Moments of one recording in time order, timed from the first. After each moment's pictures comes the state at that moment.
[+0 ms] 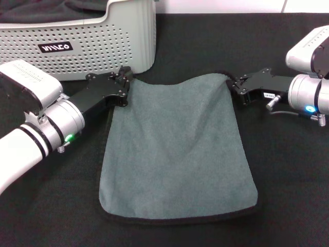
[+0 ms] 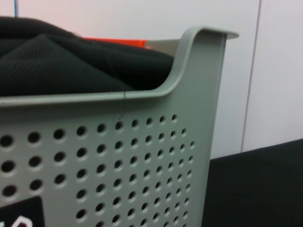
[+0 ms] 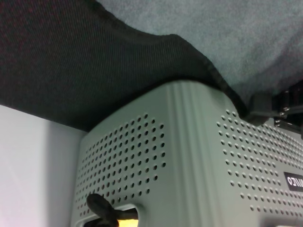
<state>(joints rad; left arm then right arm) -0.56 -2.11 1.16 0.10 0.86 1.02 -0.60 0.79 2.03 -1.49 -0.27 -1.17 -0.74 1.18</state>
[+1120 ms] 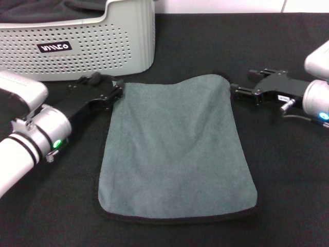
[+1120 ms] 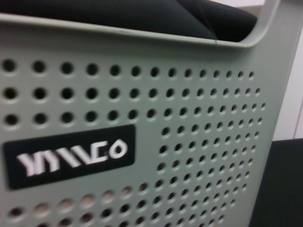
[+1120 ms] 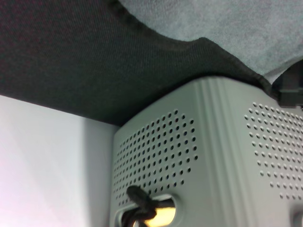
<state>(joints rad) -0.53 -2.11 1.15 0.08 0.75 0.94 -0.60 0.63 2.03 -1.52 -0.45 -1.16 -0.69 1.22</state>
